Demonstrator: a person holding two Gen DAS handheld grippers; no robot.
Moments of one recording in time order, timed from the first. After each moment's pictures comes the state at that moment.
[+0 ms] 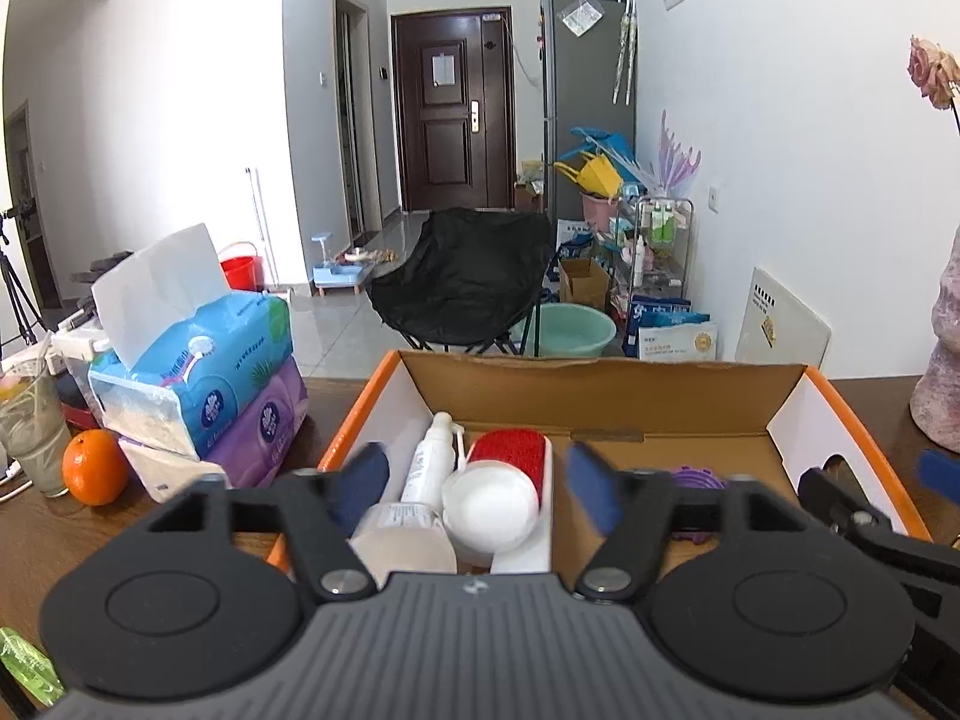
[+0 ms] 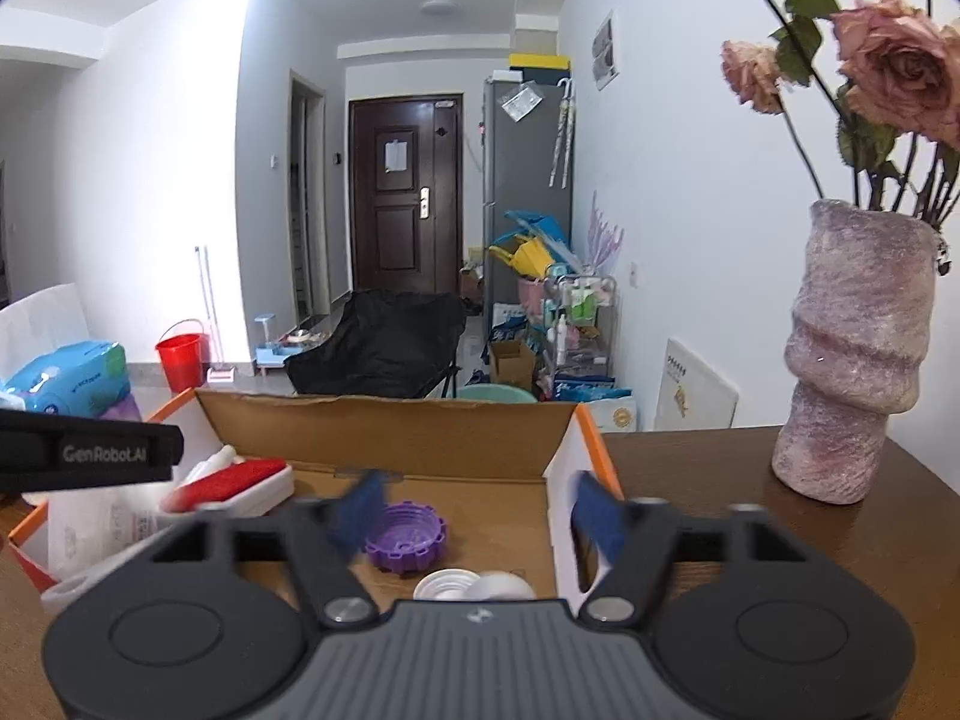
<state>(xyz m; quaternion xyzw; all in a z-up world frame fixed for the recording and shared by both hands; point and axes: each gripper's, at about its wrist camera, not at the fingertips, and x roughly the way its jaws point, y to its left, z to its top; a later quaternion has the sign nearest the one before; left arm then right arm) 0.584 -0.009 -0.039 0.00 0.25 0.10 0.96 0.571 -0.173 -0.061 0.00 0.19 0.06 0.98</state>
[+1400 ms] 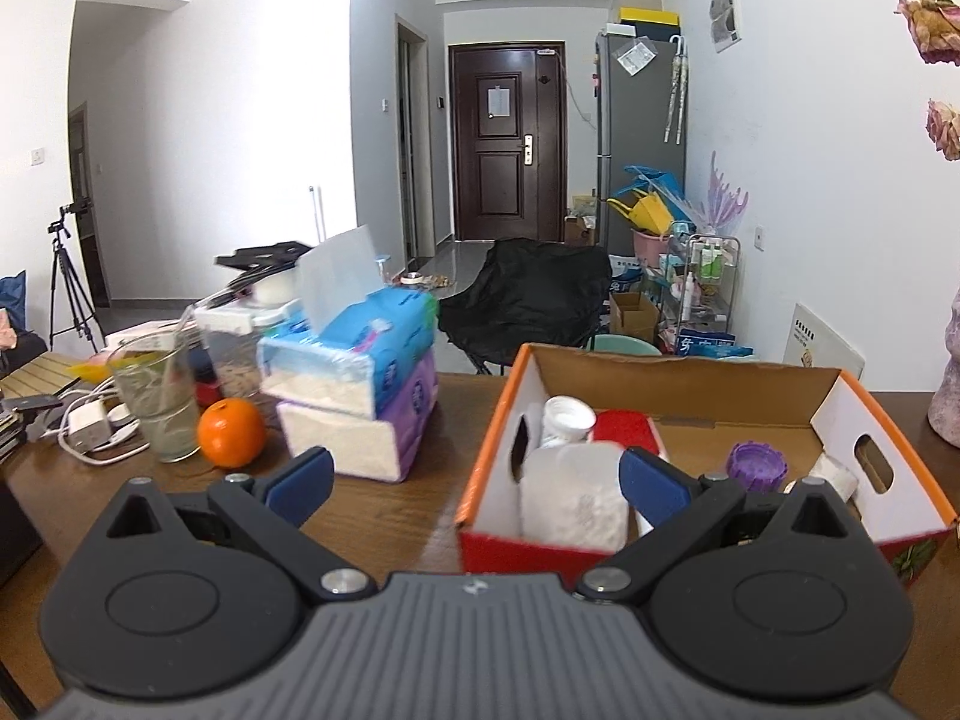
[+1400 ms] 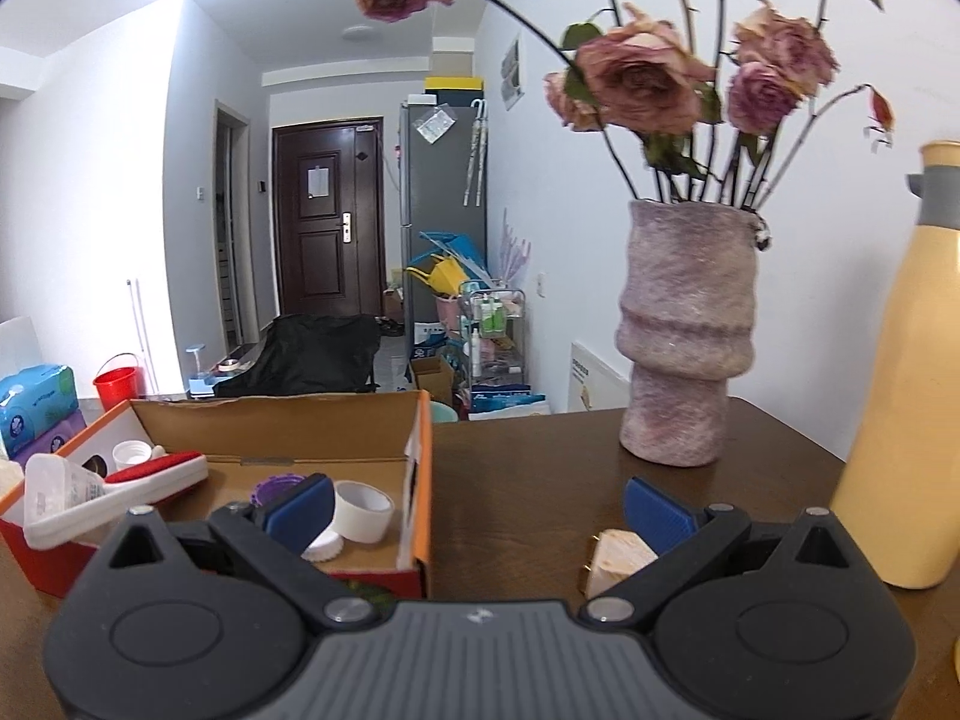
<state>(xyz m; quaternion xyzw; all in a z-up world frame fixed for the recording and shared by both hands) 0.485 0.047 -0.024 -0.01 0.22 0.15 0.96 0.493 -0.250 -0.053 0.02 0.17 -0.02 0.98</state>
